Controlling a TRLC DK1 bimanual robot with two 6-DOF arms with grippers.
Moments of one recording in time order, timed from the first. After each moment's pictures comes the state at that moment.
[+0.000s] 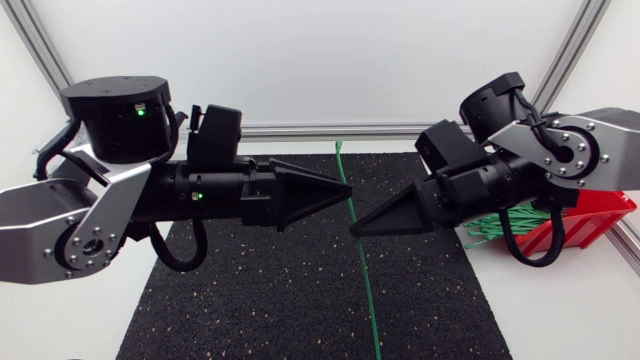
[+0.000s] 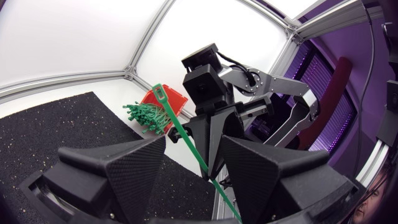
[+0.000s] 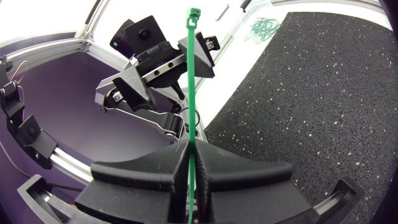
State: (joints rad) left arm -0.59 1.34 0.74 0.39 0.81 -0.41; right arm 0.33 1.38 0.92 -0.61 -1.25 -0.01
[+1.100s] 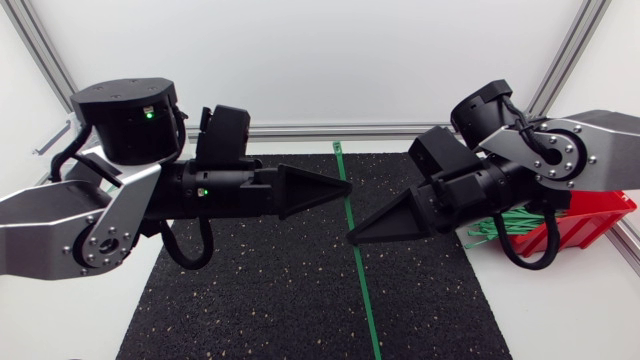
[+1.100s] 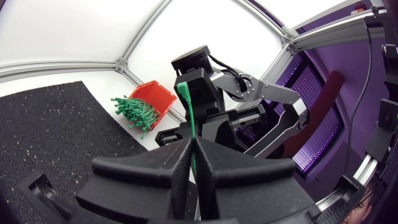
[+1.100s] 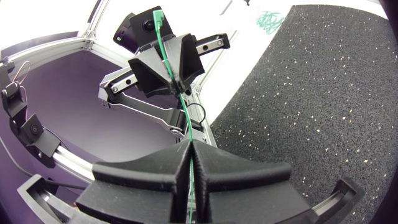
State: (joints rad) left arm -0.59 1.38 0.74 0.48 0.88 -0.54; right arm 0.34 1.40 0.92 -0.64 -1.28 -0.03
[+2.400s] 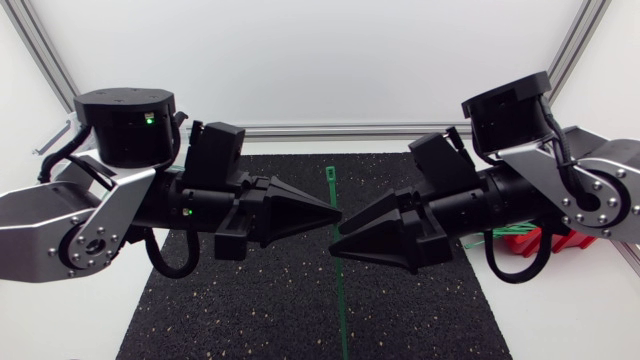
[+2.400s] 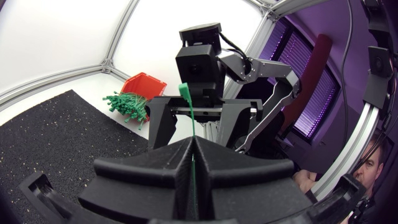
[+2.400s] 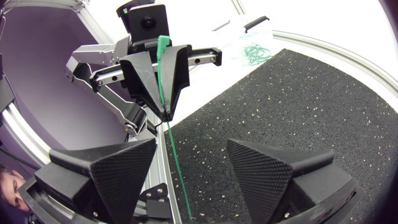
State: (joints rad) left arm -0.56 1.35 0.73 0.33 1.01 -0.24; right arm 0.46 1.24 0.80 -0.32 -0.95 -0.04
